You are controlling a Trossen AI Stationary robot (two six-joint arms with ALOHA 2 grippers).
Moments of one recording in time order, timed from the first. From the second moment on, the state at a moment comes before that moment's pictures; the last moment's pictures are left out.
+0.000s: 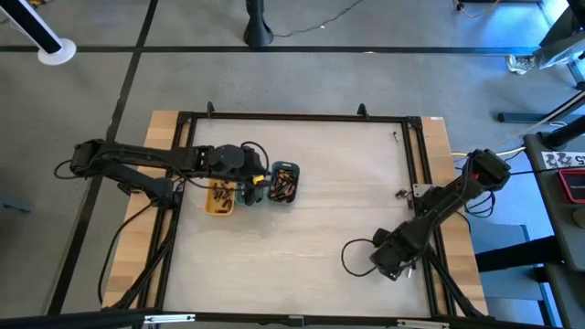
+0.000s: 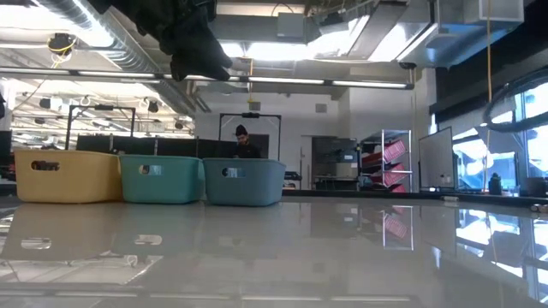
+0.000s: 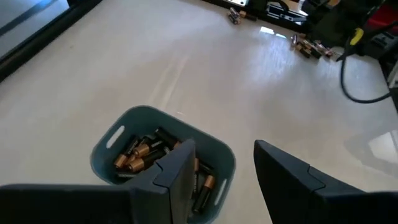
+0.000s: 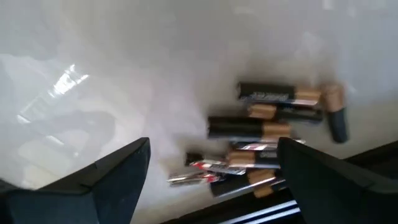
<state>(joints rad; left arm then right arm) 0.05 1.18 0.84 -0.25 -0.10 -0.27 0.73 1.51 0.81 -0.89 -0.32 1.31</state>
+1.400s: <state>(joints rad) 0.07 1.18 0.84 -0.24 -0.08 -0.33 0.72 1.50 0.68 -0.78 -0.36 1.30</state>
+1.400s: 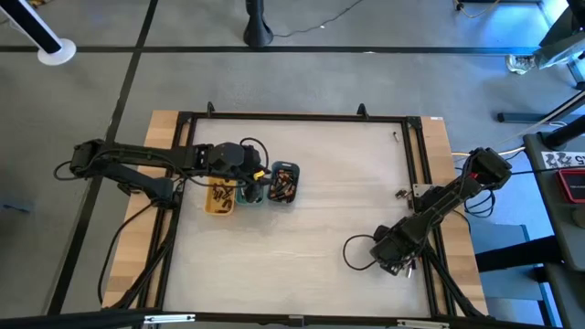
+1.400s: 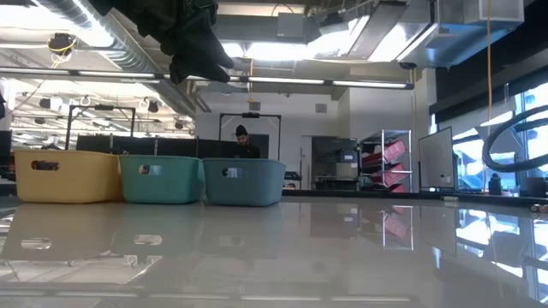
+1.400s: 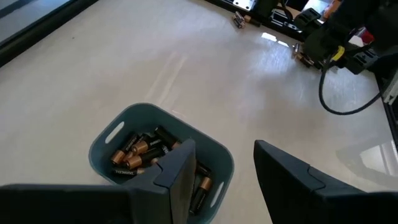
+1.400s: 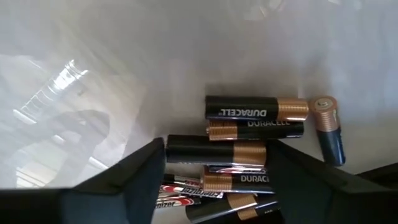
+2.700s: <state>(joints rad) 0.11 0.73 0.56 -0.19 -0.07 -0.34 -0.17 1.81 1.31 -0.27 -0.27 0.56</state>
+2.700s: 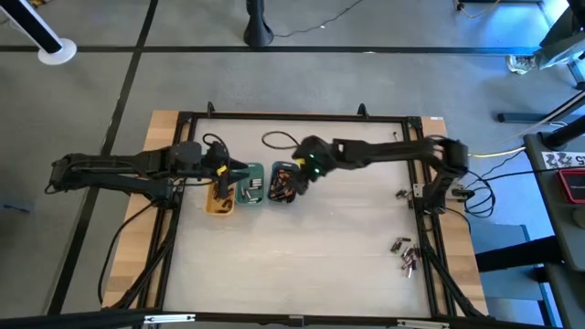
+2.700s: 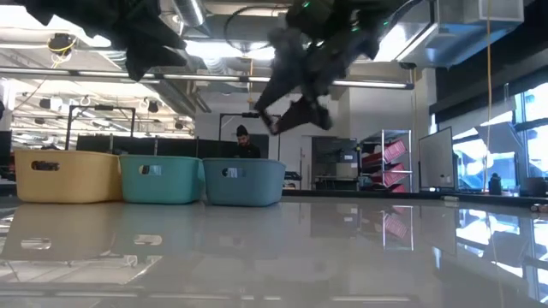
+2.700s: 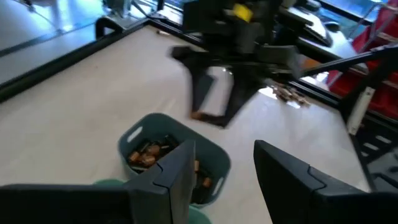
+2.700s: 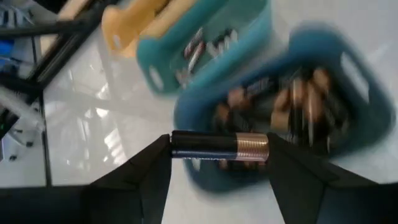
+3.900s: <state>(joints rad) 0.11 0.73 0.56 -0.18 -0.28 -0.63 -0.20 1.82 1.67 -0.89 -0.13 0.04</state>
